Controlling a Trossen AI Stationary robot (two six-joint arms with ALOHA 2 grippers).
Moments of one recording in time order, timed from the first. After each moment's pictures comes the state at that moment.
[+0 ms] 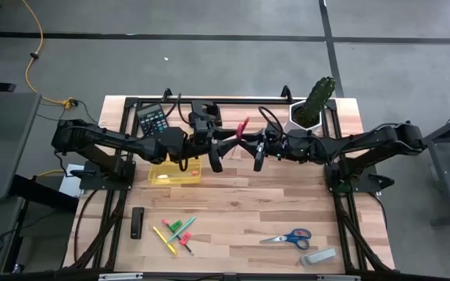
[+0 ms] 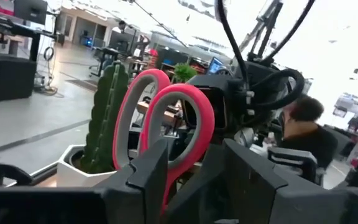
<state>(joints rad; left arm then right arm) 0.06 1.46 0.97 0.63 -0.30 -0.27 0.05 1.27 0.84 0.36 0.33 0.35</state>
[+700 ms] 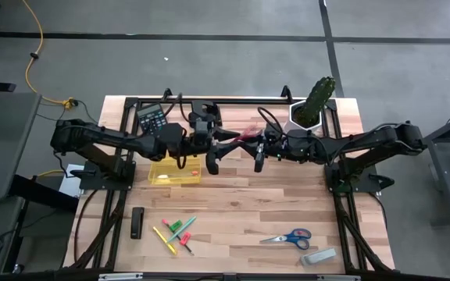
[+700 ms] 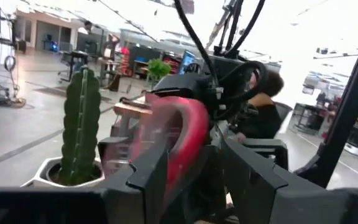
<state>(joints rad) 0.10 1.44 0.97 0.62 -0.12 -0.20 0.05 1.27 0.84 0.36 0.29 0.36</state>
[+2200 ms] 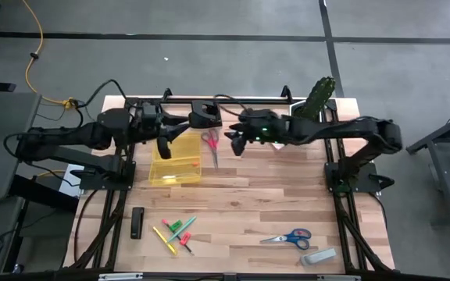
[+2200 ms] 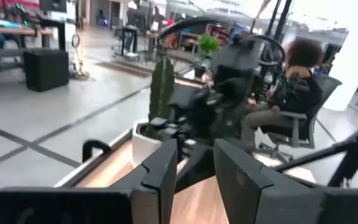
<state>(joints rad) 0.15 0.86 0.88 -0.06 -0.25 -0.19 -0.13 1.55 1.22 -0.16 0.17 0.43</state>
